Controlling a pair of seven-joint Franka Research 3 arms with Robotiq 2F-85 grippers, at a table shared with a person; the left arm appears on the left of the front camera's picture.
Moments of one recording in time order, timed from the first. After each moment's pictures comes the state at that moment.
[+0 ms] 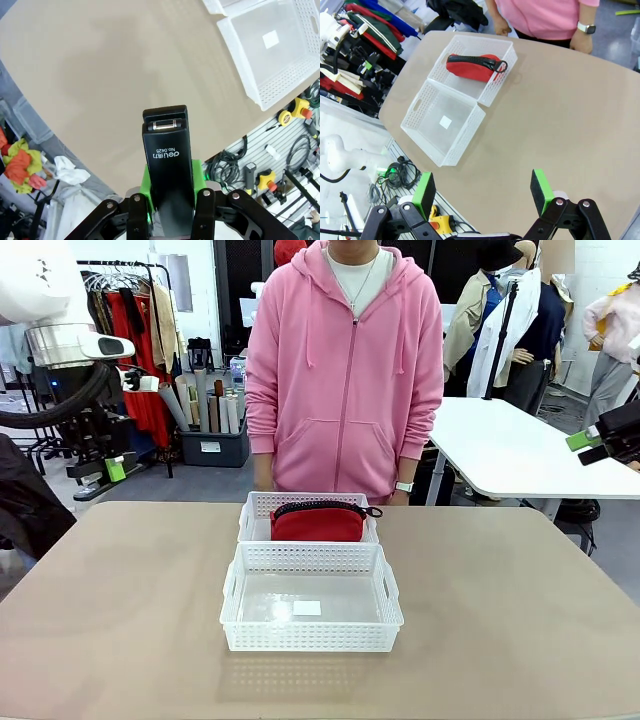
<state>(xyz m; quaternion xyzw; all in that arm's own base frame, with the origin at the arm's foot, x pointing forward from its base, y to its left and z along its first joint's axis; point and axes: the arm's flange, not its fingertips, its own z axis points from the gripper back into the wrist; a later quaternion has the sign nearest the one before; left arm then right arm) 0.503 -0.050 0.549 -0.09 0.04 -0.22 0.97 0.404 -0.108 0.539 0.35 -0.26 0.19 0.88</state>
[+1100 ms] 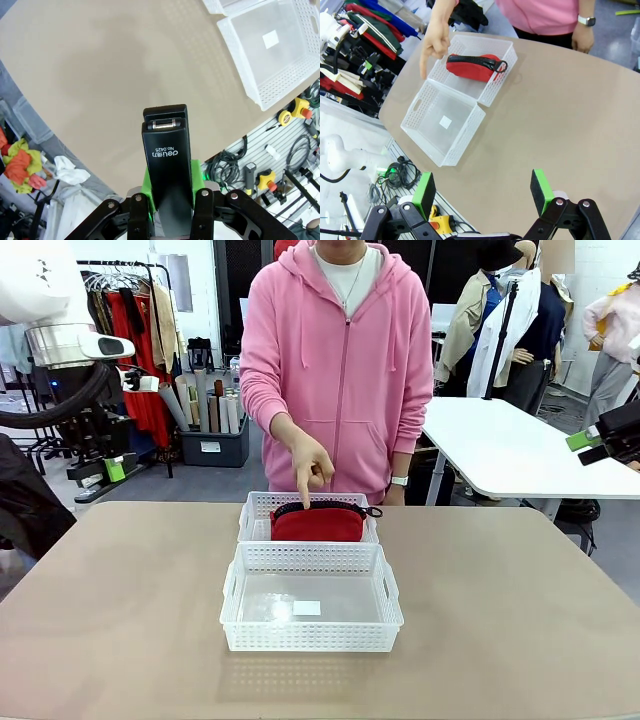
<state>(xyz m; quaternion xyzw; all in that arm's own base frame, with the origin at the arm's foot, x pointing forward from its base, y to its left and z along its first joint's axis) 0.503 -0.050 0.549 -0.09 0.04 -0.22 0.97 0.404 -0.108 0.539 0.35 -0.26 0.19 0.88</state>
